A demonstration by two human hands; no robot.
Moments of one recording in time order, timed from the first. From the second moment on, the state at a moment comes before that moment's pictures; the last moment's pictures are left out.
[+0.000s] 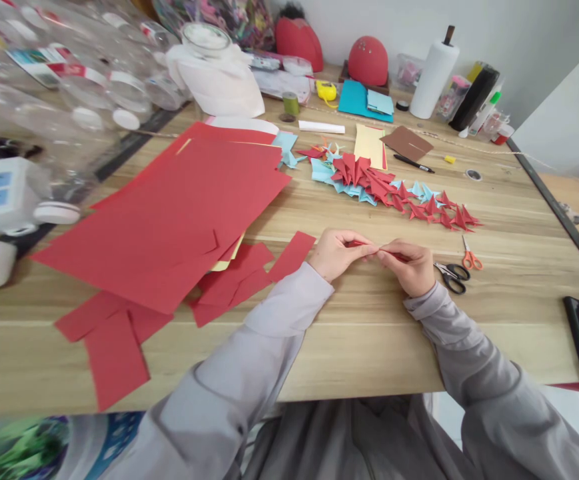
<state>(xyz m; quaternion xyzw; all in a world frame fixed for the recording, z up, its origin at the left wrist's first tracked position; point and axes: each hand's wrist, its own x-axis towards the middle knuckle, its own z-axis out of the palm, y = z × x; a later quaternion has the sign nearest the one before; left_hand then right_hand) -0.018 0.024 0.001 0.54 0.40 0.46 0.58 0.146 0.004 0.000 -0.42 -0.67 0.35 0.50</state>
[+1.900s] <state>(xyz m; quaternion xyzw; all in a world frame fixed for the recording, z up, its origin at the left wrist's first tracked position) -0.022 0.026 0.000 0.66 0.39 0.45 0.46 0.154 0.008 0.002 -0.40 -0.73 0.34 0.45</state>
